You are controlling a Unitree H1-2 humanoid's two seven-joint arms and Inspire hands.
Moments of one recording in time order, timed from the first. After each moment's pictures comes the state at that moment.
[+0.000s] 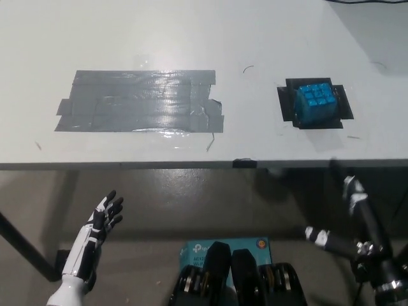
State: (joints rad) left_arm -0.02 0.17 0.00 0.08 -0.02 -0.17 -0.12; right_arm -0.09 -0.12 0.01 -0.10 -0.11 -0.14 0.04
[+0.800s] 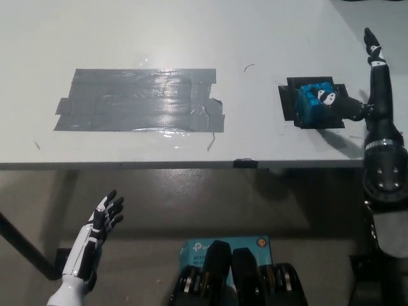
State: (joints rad) left_arm -0.02 0.17 -0.01 0.08 -0.02 -0.17 -0.12; right_arm -0.68 -0.11 -0.11 0.41 -0.28 0.03 -0.18
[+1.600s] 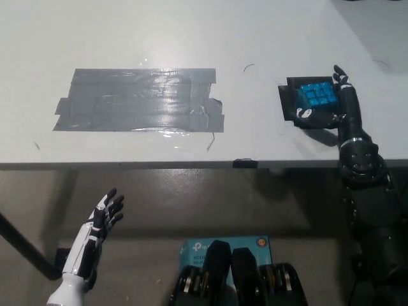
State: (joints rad) left_arm -0.03 0.17 -0.01 0.08 -0.02 -0.17 -0.12; right_arm -0.81 -0.10 -0.12 0.82 -0.18 0.03 -0.18
